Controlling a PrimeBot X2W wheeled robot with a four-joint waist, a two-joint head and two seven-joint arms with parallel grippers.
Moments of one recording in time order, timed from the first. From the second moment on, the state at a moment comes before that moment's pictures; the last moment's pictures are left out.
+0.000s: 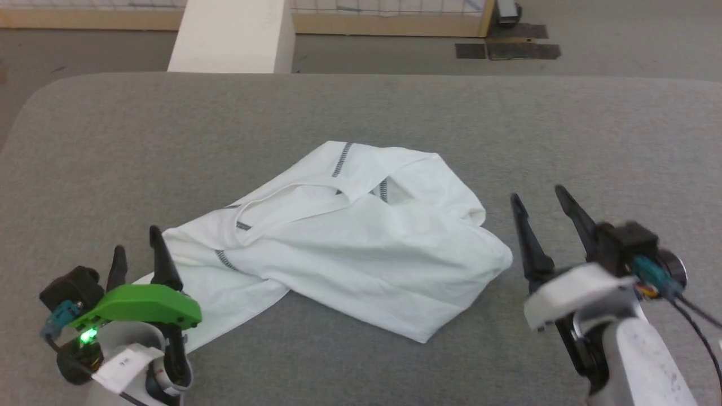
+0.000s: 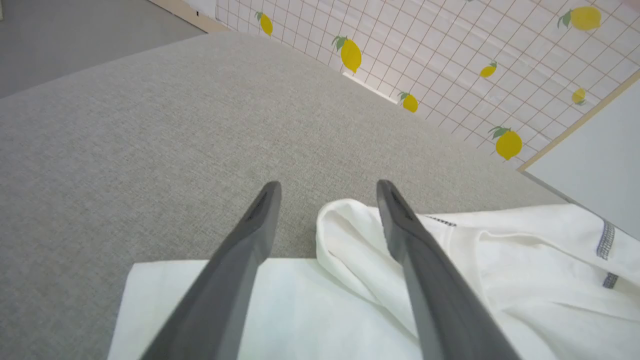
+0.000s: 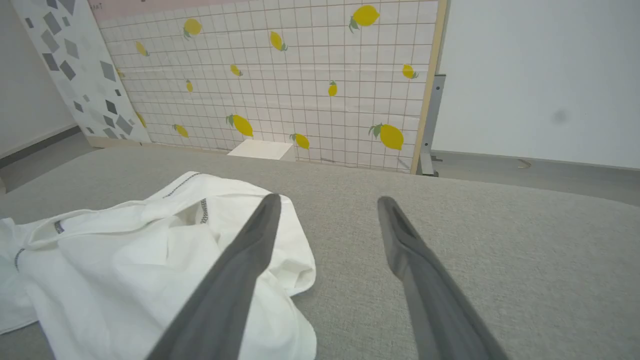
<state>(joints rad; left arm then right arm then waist) -0.22 0.19 -0.03 0.34 -0.64 0.17 -0.22 -0.18 -0.05 0.06 0.11 0.09 0.13 -0.06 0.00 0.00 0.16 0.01</state>
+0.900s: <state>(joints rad) -0.22 0.05 0.04 0.16 -0.40 0.07 -0.26 -0.48 -0.23 0.00 0.25 0.17 0.13 0.56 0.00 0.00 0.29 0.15</state>
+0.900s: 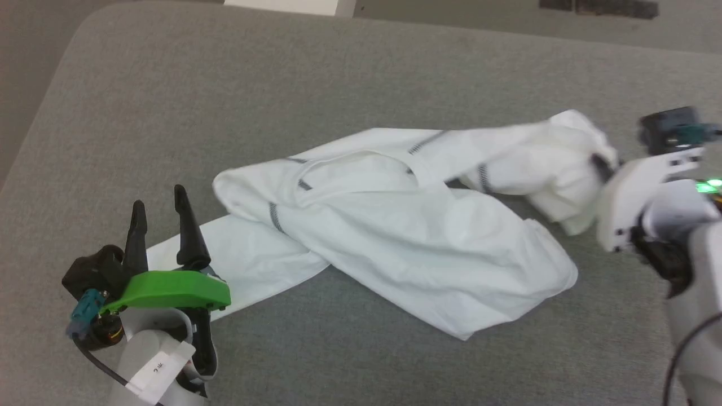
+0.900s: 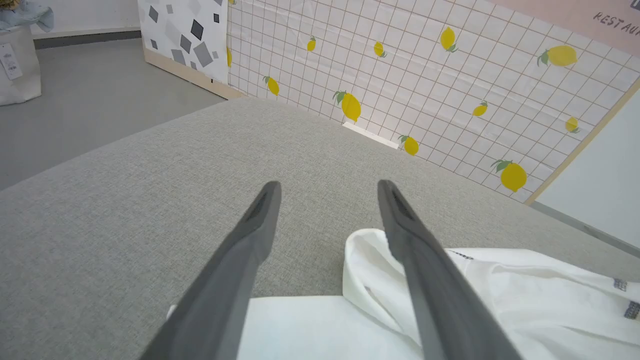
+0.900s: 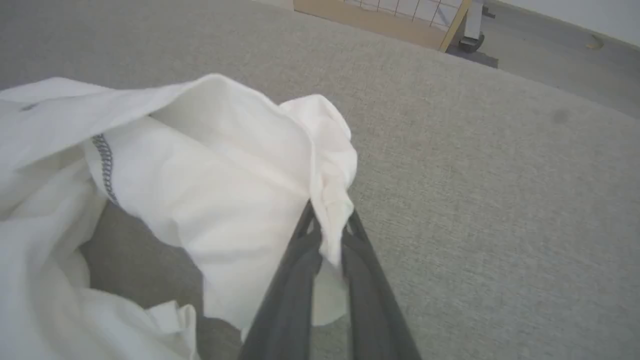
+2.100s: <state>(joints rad) -0.24 0.08 -0.06 0.44 -0.27 0.07 0.01 0.02 -0.05 -0.21 0.02 0.17 0.13 0.21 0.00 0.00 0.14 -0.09</state>
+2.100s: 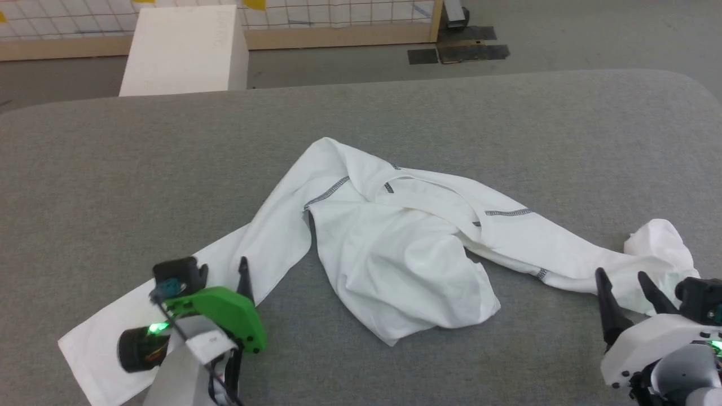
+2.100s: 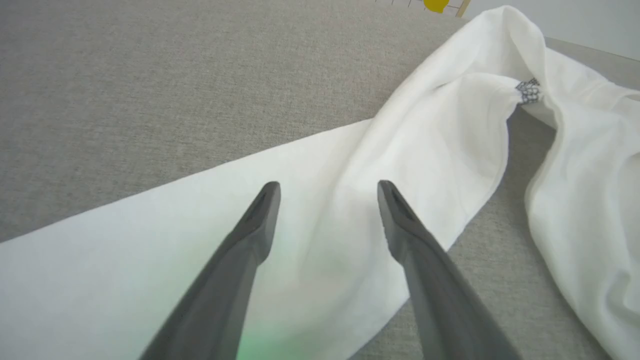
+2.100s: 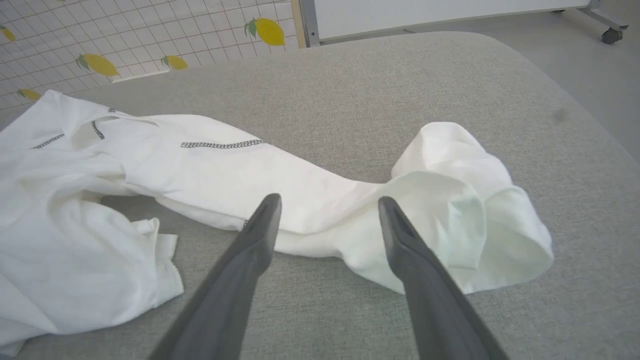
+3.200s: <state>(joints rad) -0.10 0.11 0.12 0.22 -0.41 0.13 -0.08 -0.08 -0.14 0.07 0.01 0.08 0.13 0.23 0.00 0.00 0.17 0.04</state>
